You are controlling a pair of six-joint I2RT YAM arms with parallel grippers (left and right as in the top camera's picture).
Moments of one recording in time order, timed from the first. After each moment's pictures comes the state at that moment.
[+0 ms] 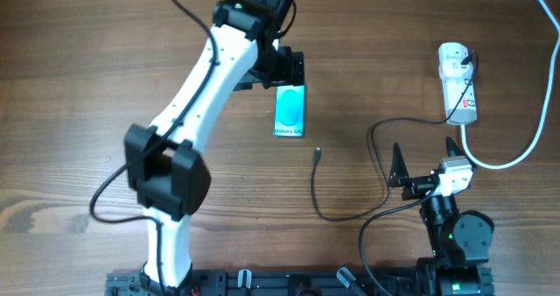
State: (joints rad) left arm -0.46 2.13 2.05 -1.33 0.10 -0.45; right arm 0.03 0.01 0.01 0.00 -0.08 -0.02
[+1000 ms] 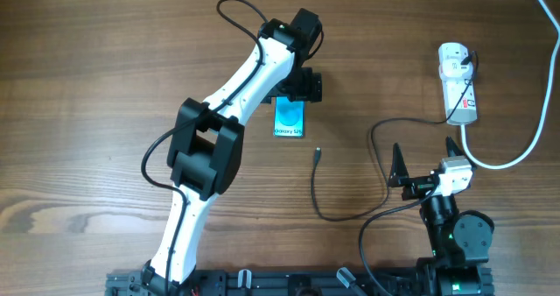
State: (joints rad) left arm -0.54 2.37 2.05 -1.19 0.04 -0.51; right arm 0.03 0.01 0.01 0.00 -0.08 -0.02
